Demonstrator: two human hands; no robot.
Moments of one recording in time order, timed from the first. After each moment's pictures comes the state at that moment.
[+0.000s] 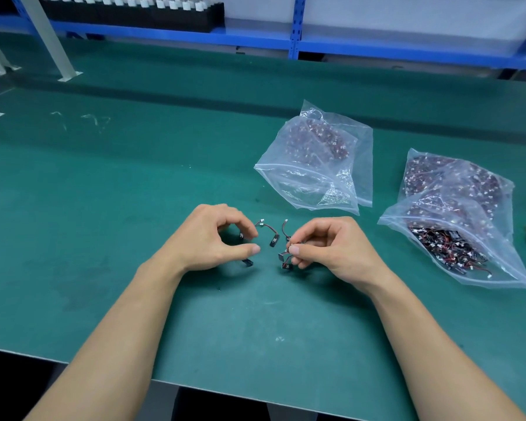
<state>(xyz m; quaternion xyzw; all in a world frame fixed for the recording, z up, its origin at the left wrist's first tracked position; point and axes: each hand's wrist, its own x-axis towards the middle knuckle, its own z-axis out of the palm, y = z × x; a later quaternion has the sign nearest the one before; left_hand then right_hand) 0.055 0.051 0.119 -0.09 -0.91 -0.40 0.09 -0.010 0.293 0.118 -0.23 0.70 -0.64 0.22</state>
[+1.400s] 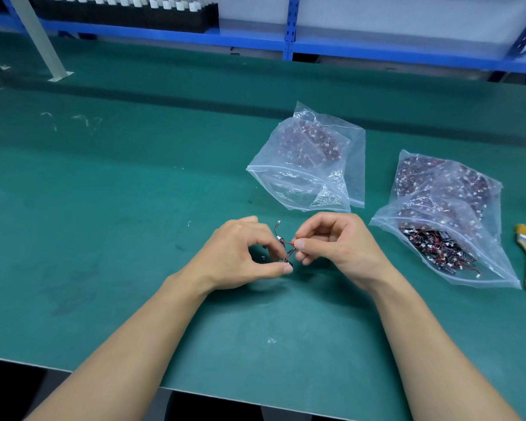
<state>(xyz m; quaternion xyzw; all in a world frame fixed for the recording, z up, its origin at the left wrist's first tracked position) 0.051 0.100 0.112 -0.19 -0.89 -0.41 0.11 -0.014 0.307 0.129 -0.23 0.67 -0.67 0.21</state>
